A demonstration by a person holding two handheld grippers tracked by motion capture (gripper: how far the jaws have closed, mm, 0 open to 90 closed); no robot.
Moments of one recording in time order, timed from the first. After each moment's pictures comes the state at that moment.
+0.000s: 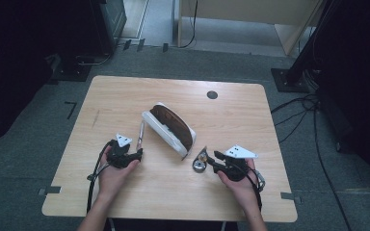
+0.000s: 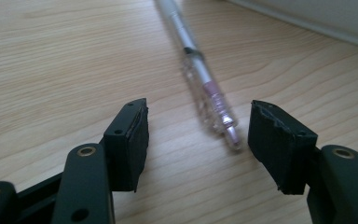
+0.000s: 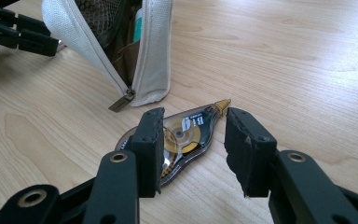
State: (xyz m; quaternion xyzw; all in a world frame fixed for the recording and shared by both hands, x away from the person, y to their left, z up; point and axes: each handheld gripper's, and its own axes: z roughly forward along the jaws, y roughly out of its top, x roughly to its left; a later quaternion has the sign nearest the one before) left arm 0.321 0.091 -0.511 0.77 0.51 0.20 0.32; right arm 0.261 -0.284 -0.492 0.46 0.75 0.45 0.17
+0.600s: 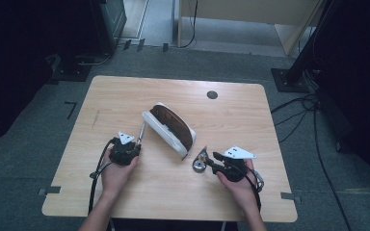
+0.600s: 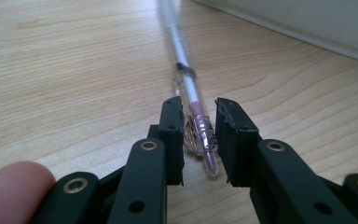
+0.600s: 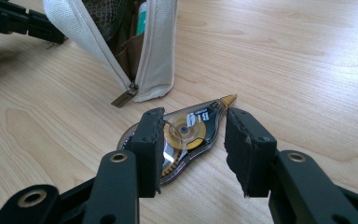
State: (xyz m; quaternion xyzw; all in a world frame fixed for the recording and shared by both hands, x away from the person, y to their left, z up) left arm 0.326 0.088 -0.510 0.77 0.51 0.20 0.32; right arm 0.261 -0.282 -0.496 0.46 0.75 0.45 0.16
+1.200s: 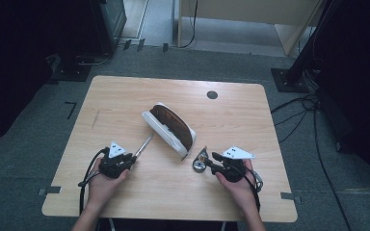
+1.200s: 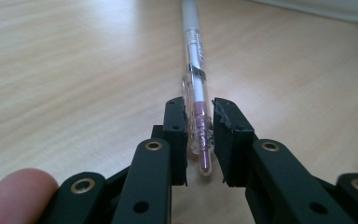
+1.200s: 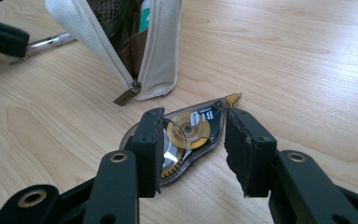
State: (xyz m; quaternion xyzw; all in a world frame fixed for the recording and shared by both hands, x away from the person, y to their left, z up) left arm 0.286 0.117 -0.506 0.82 0.43 0.15 0.35; right arm 0.261 -0.279 -0.497 0.46 0.75 0.44 0.16
